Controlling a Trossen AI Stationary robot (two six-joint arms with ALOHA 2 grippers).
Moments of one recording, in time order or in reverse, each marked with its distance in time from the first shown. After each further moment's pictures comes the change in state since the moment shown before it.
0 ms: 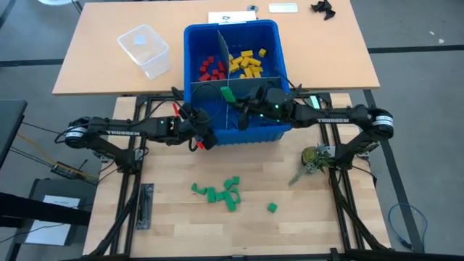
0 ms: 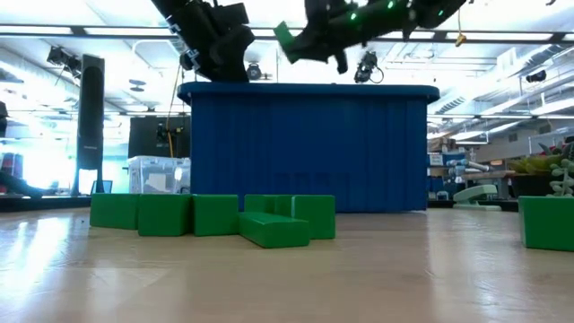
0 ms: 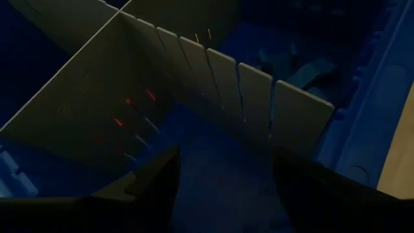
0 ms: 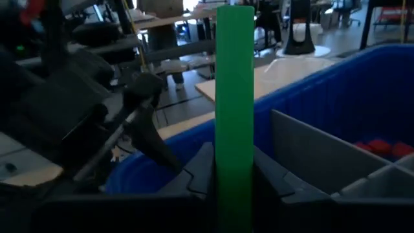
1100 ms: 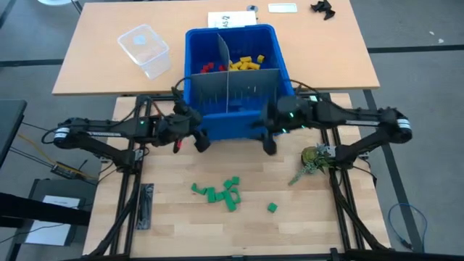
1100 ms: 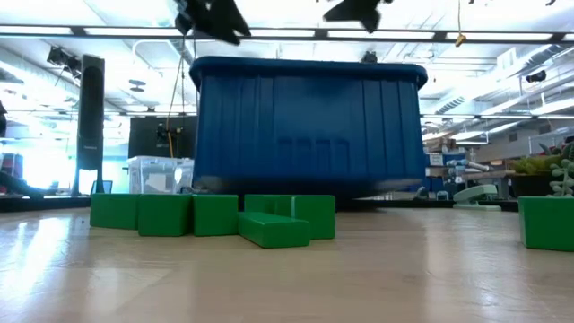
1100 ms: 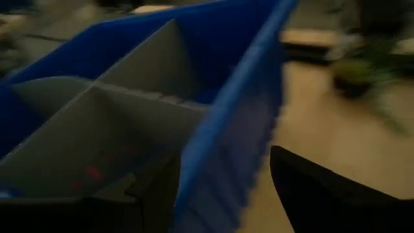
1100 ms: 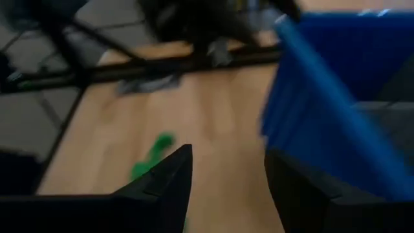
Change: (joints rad) left arm -0.094 -0.175 0.039 0.064 0.042 0.086; right arm 0.205 -0.240 0.158 -0.781 -0.172 -0.094
